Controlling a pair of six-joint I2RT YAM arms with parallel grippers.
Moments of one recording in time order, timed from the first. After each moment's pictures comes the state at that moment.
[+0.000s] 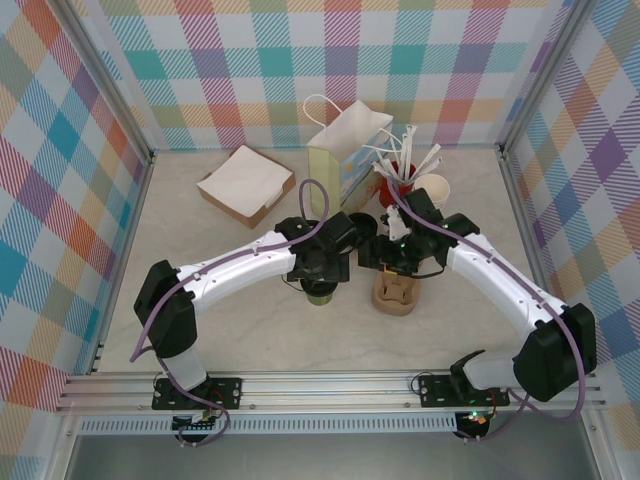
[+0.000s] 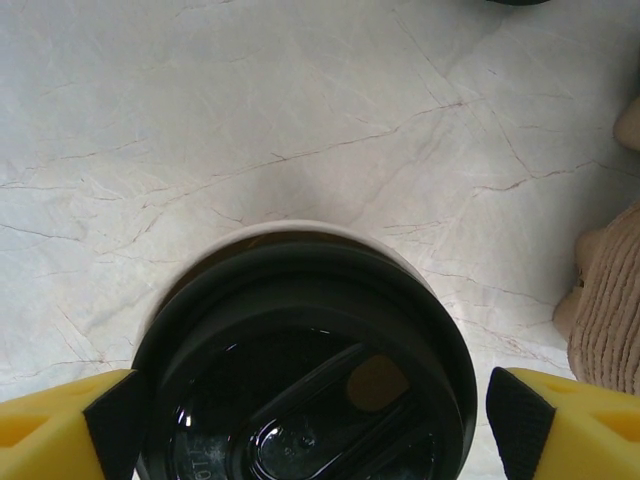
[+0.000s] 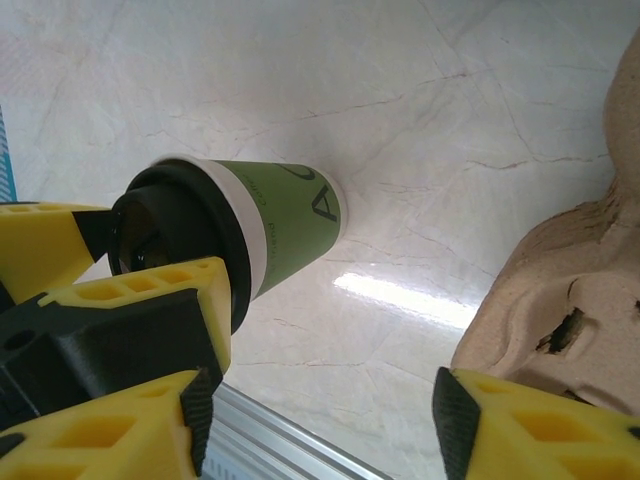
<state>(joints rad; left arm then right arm) -0.94 1.73 1.49 -1.06 -0.20 -0.89 0.50 1.33 1.12 -0.89 -0.44 0.55</state>
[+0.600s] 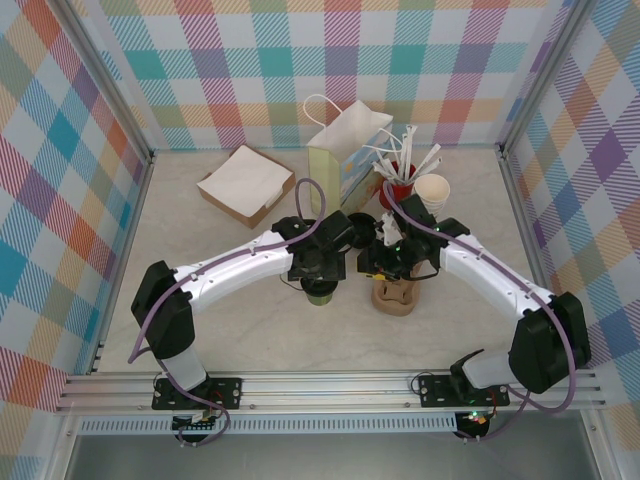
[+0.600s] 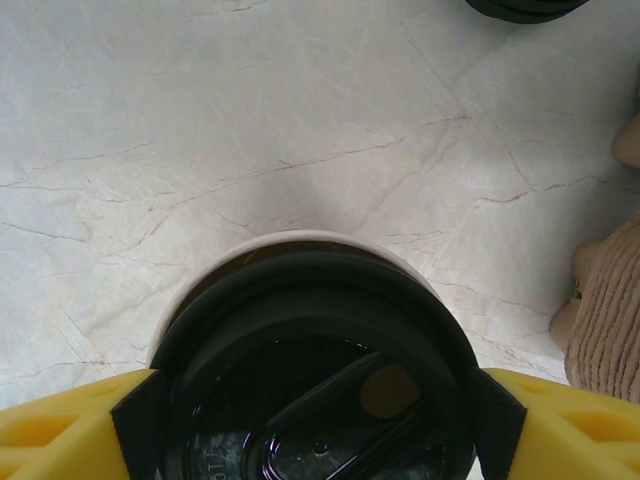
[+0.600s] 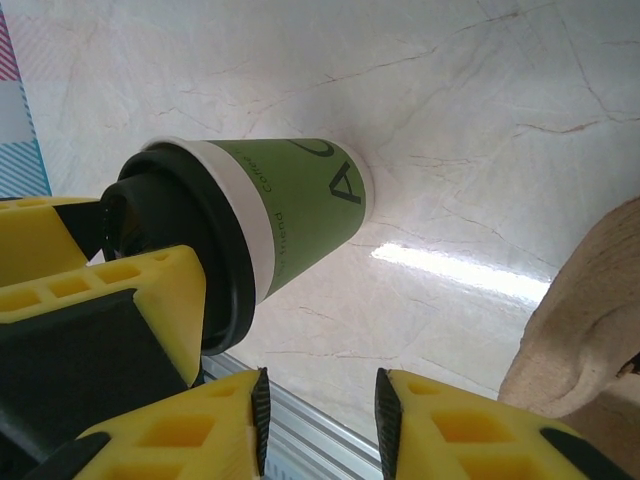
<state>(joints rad) -0.93 1.71 1.48 -1.05 -0.20 -0.91 0.50 1.38 1.05 -0.80 -0.54 0.61</state>
